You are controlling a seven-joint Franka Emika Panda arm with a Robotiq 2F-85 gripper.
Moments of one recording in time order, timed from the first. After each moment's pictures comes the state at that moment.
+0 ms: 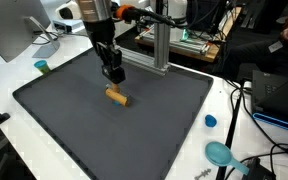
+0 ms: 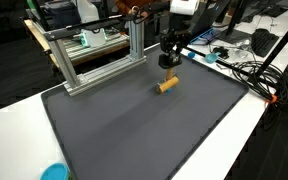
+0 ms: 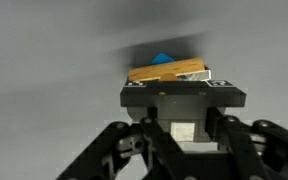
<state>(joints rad) 0.08 0.40 0.00 -1.80 -0.07 2.20 0.34</state>
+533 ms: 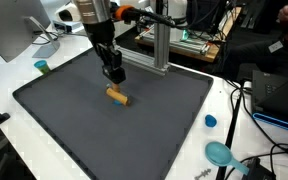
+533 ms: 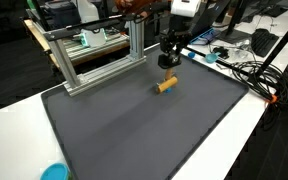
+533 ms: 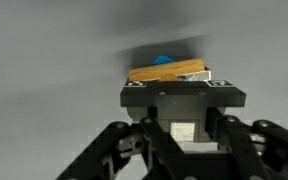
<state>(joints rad) 0.08 0.41 0.00 -1.77 -0.07 2.16 0.34</state>
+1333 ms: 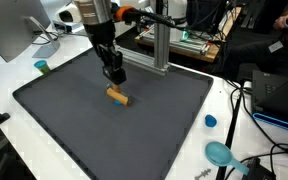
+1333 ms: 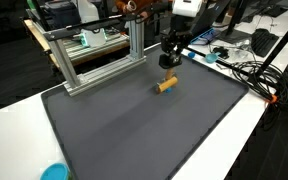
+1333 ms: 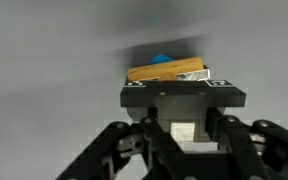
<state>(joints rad) 0.09 0.42 0.00 -1.76 -0.07 2.16 0.35</state>
